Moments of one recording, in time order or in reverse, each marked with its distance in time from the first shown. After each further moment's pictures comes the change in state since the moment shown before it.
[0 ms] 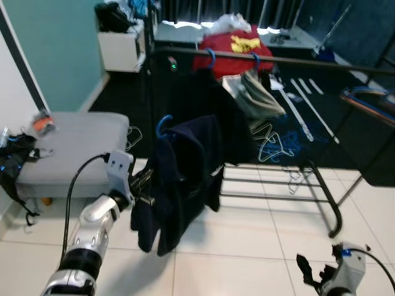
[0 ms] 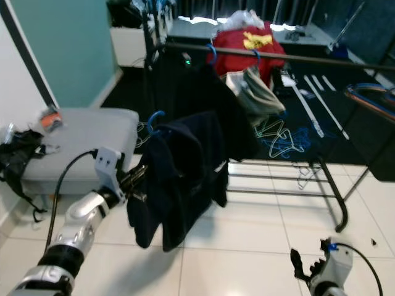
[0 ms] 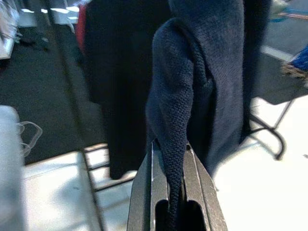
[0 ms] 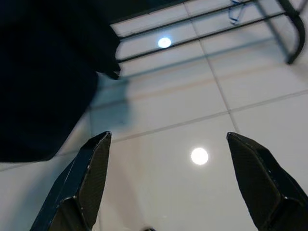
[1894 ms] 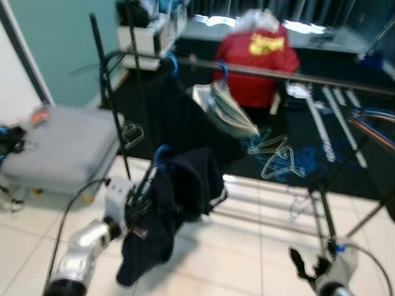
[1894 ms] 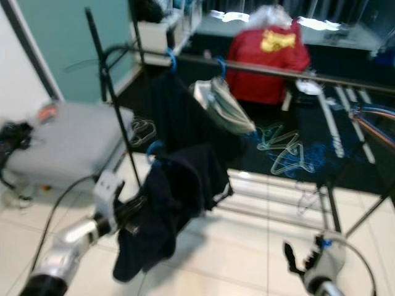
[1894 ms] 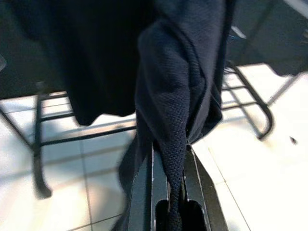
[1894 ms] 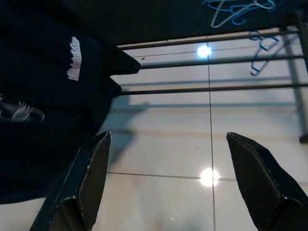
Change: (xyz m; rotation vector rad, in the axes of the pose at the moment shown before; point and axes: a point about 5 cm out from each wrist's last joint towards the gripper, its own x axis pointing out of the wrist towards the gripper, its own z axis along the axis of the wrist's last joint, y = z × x) left arm -0.045 -0.020 -0.049 -0.095 0.237 -0.175; right arm -0.001 0.005 0.007 -0.028 -0.046 0.056
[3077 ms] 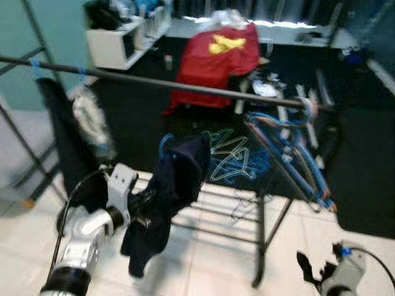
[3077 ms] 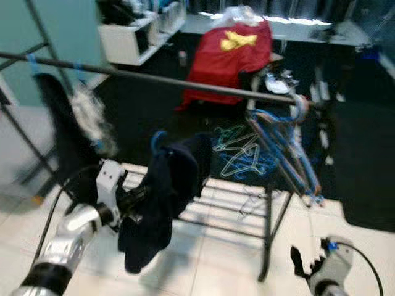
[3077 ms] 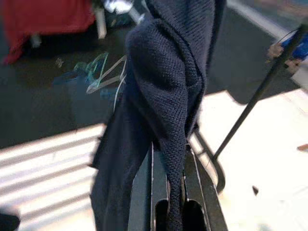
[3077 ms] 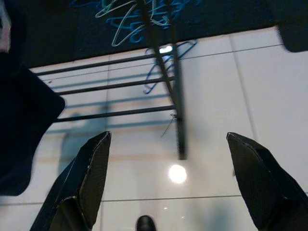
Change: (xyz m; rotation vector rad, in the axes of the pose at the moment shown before) left arm 0.014 0.003 0.039 0.065 -0.103 -0.028; right arm -0.003 -0.009 -0.002 0.003 0.020 -0.065
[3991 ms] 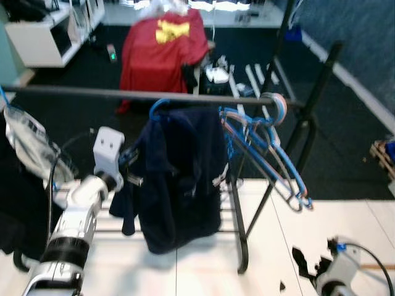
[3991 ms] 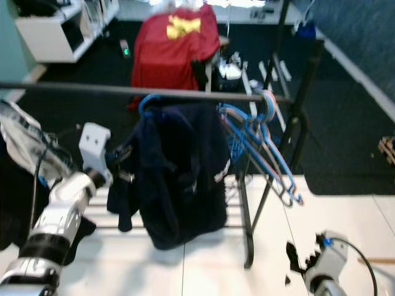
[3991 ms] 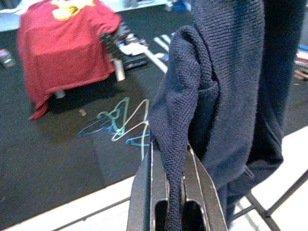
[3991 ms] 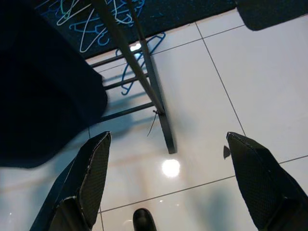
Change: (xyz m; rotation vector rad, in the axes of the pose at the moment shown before) left arm 0.008 0.038 0.053 0.114 -0.148 0.322; right arm 0.005 0.008 0.003 0.001 -0.010 0.018
